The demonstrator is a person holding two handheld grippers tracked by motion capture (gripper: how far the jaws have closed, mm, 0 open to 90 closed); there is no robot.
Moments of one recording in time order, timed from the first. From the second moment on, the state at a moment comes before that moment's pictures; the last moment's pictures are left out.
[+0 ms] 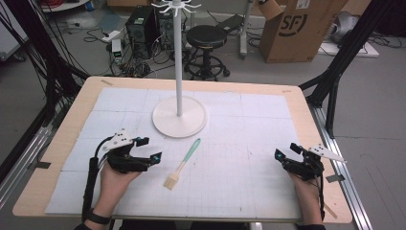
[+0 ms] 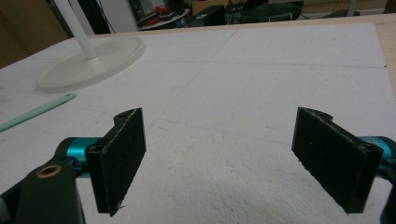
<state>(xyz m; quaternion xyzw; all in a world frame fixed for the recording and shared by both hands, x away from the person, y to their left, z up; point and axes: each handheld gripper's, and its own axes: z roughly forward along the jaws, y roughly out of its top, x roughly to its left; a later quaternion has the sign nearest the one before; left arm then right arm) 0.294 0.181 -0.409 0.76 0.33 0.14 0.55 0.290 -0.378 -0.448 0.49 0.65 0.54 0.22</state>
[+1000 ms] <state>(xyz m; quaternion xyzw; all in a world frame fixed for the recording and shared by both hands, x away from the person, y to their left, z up) 0.288 0.091 -0.444 0.82 0.35 0.15 0.42 0.290 -0.379 -0.448 0.49 0.65 0.53 0.22</state>
